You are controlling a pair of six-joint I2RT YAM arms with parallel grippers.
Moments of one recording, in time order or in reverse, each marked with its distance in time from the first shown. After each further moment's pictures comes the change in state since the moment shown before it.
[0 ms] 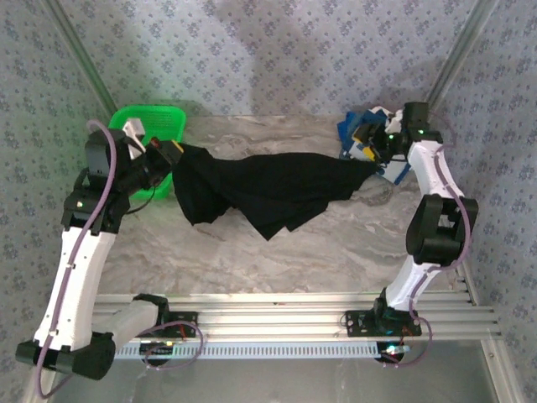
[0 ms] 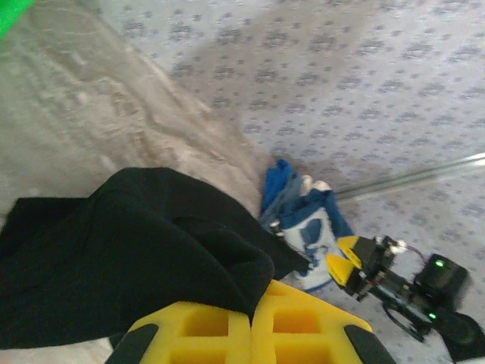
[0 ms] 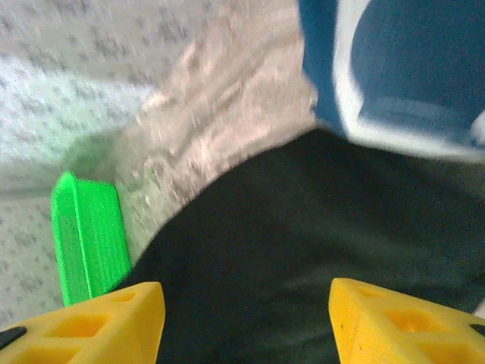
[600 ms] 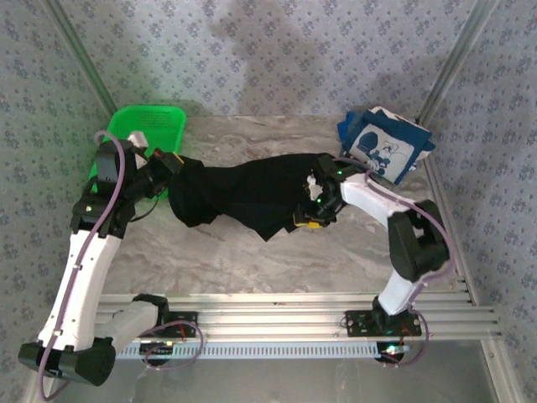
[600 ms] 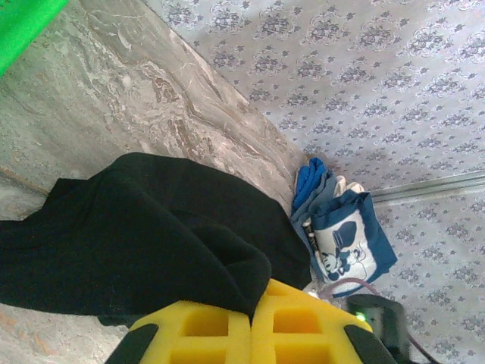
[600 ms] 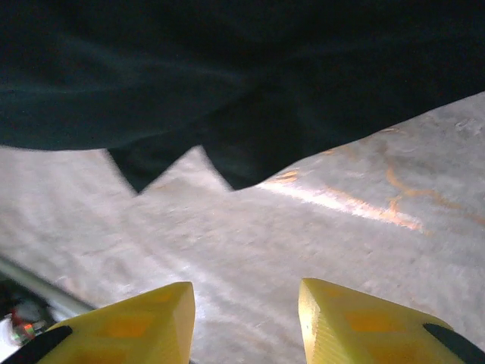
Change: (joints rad) left arm 0.009 -0.028 -0.113 0.027 -0.023 -0.007; right arm 0.558 -0.051 -0.367 -0.185 0.206 -0.187
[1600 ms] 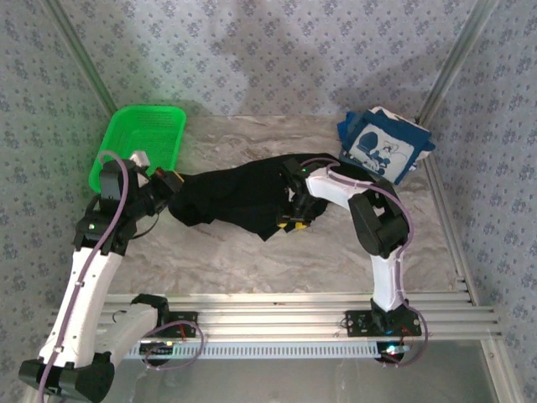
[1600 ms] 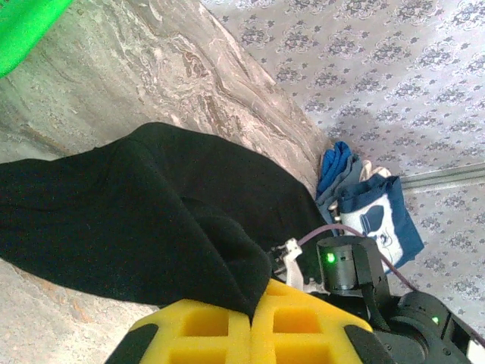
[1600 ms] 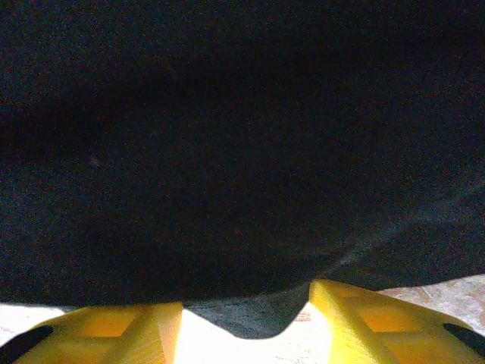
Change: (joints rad) left arm 0.005 -0.120 -0.167 0.000 0.000 0.013; right arm 0.139 0.287 0.241 -0.043 0.178 0.157
